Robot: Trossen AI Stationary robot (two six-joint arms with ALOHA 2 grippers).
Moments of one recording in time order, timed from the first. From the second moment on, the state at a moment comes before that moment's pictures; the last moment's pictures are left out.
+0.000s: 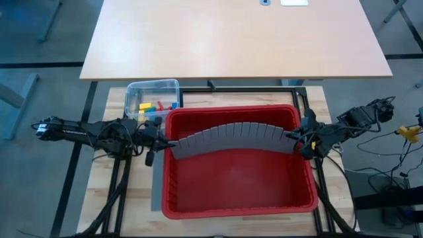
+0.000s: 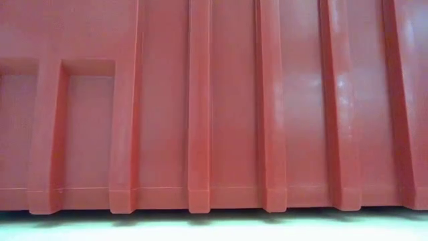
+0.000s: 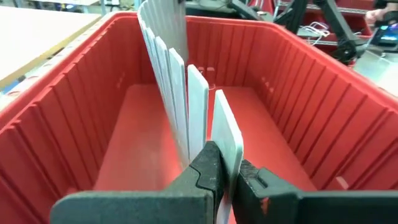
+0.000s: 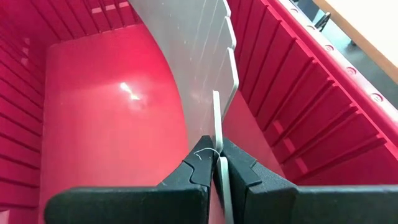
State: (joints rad) left arm -0.10 0.63 0.53 -0.15 0.01 -0.11; right arm 0.48 0.63 0.97 -1.15 0.50 0.55
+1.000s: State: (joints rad) left arm -0.10 0.63 0.53 -0.15 0.23 -0.28; right arm 0.48 0.63 0.97 -1.16 0.53 0.57
